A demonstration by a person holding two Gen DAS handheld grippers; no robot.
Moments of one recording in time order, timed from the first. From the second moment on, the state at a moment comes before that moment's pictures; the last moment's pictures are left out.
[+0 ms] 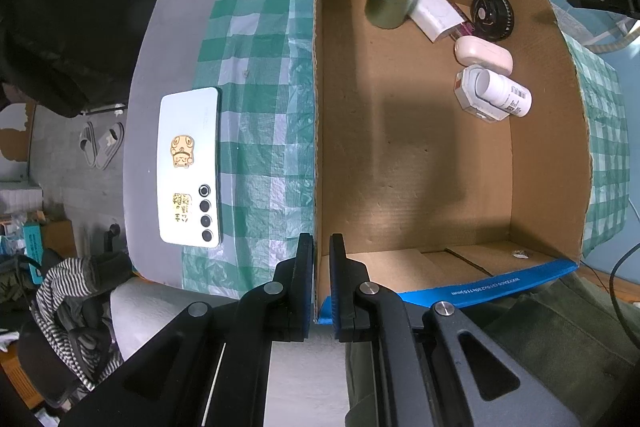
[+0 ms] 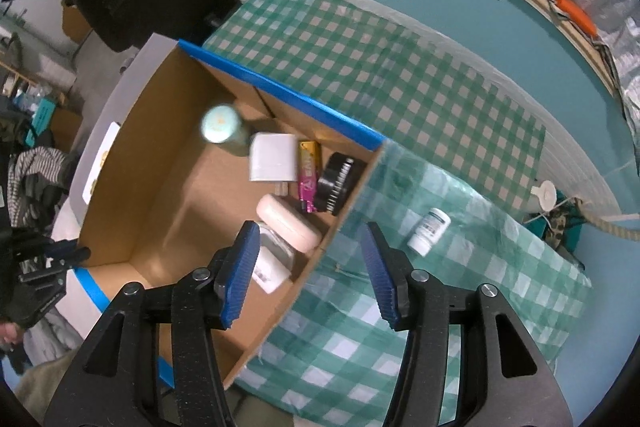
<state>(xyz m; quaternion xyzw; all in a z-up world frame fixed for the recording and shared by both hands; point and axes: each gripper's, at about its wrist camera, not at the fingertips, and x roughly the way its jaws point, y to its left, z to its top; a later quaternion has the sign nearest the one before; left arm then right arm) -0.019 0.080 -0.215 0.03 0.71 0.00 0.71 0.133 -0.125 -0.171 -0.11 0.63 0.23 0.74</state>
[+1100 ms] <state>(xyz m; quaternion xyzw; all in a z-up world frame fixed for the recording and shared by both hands) -0.015 0.082 -0.213 0.02 0.70 0.00 0.71 0.196 -0.235 -0.269 0.05 0.70 0.07 0.71</state>
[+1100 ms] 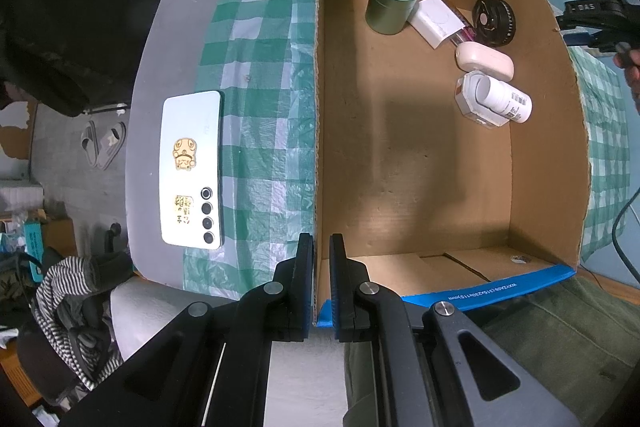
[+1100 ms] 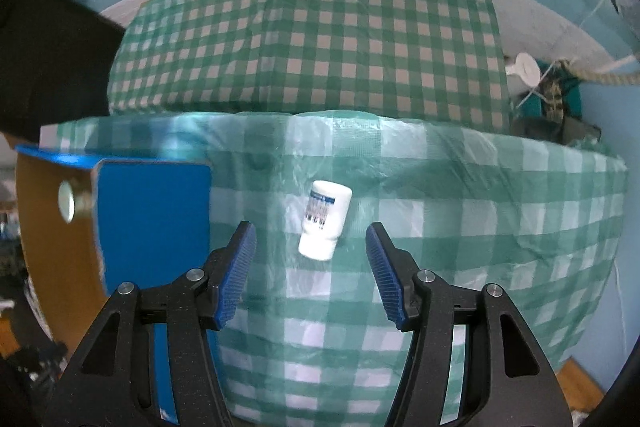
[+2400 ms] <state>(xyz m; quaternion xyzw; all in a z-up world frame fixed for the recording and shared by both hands) -0.012 0.082 -0.215 0.02 0.71 0.00 0.71 0.184 -0.242 -0.295 0.03 0.71 0.06 0.70</state>
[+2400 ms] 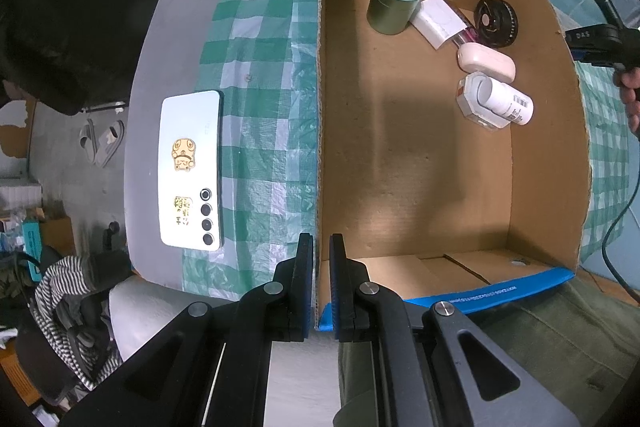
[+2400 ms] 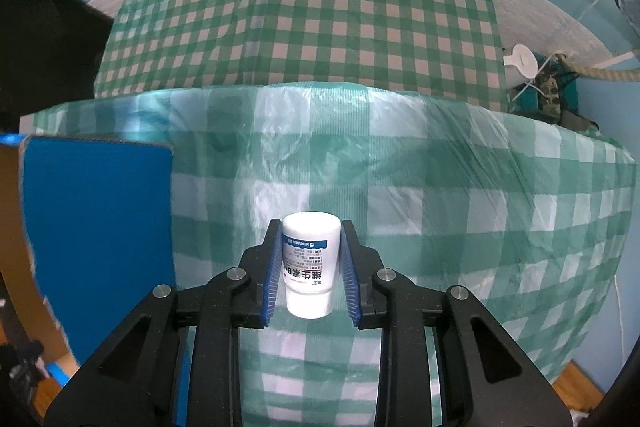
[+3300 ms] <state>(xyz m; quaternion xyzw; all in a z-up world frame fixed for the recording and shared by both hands) -0.012 0.082 -0.211 0.03 0.70 -0.01 0.71 0.142 -0.167 -0.185 -0.01 0.66 0.19 0.73</state>
